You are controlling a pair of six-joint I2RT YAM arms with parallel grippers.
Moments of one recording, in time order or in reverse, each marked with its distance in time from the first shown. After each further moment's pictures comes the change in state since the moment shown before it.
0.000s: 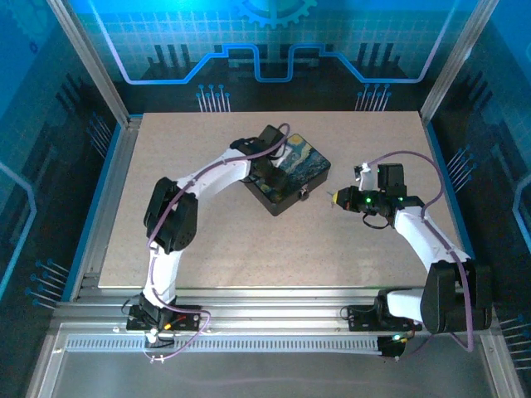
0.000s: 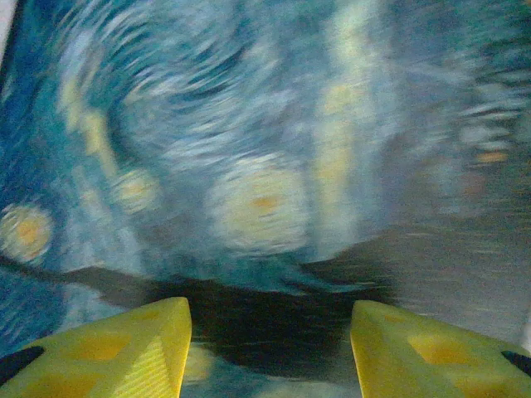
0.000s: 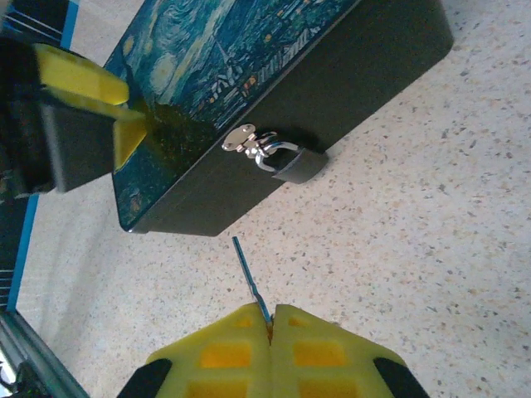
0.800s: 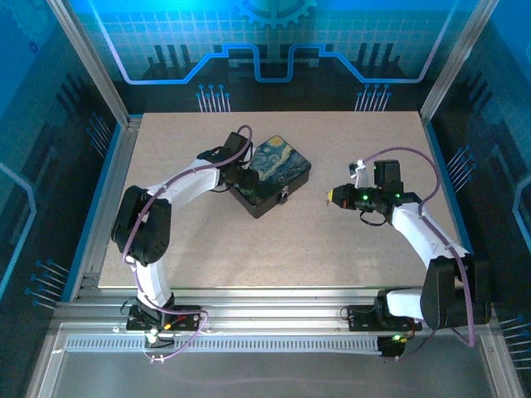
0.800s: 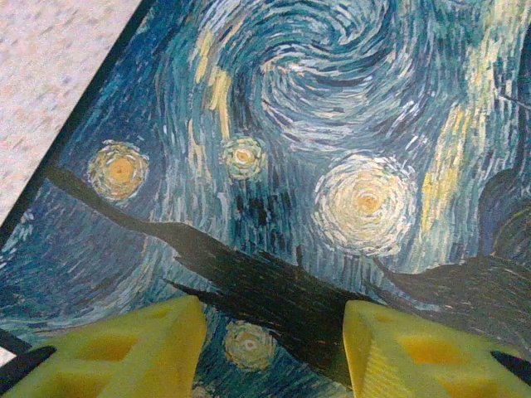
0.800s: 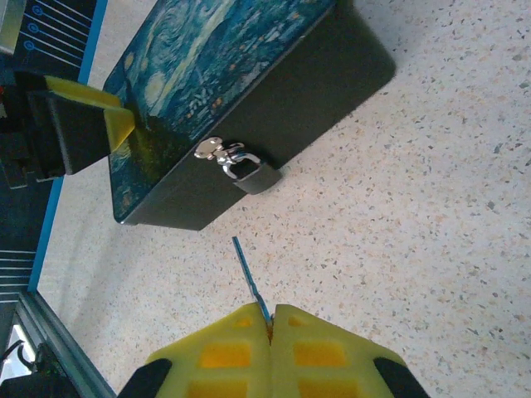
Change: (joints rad) left arm 0.134 -0.240 -0.378 0.196 -0.027 -0.147; right arm 0.029 0.032 0.032 0.012 -0.039 -0.007
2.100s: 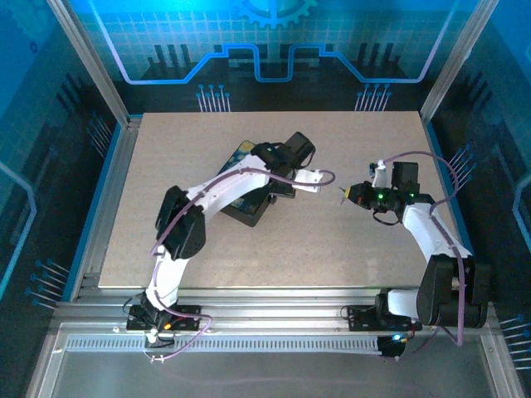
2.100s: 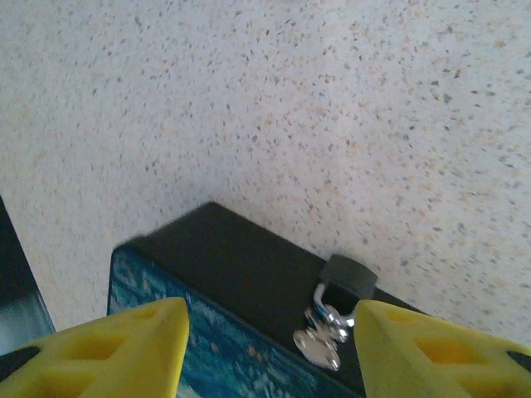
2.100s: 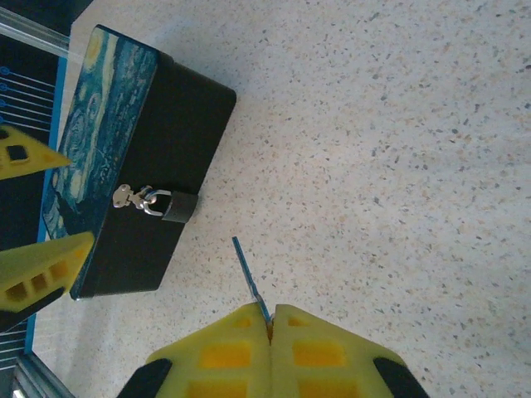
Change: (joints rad) left arm -0.324 0.294 0.601 -0.378 -0.109 1.202; right arm -0.163 0.002 -0.001 -0.051 0.002 0.024
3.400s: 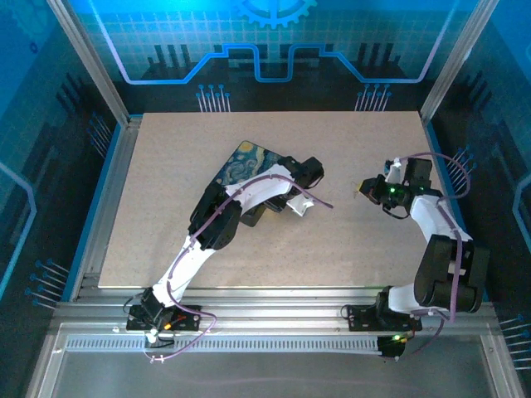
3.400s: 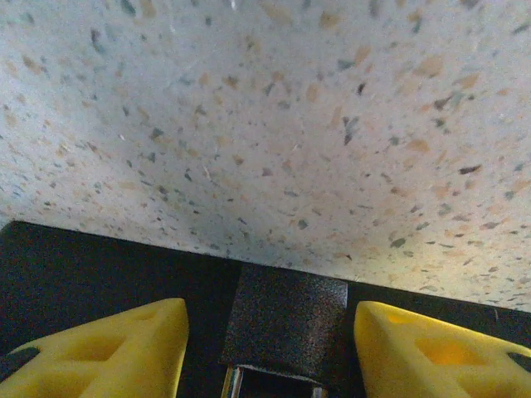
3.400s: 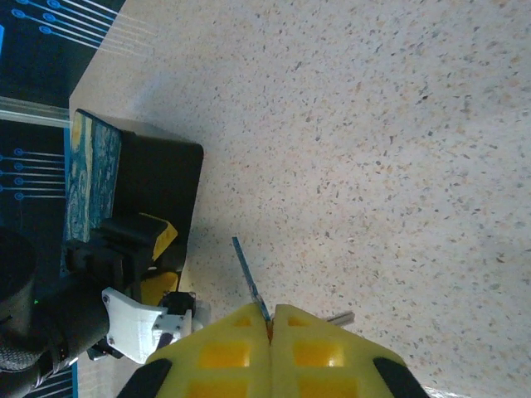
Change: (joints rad) left arm -0.016 0.306 0.142 -0.213 -0.306 0.177; right arm -0.120 0.115 0.054 0.034 -0.055 0.094
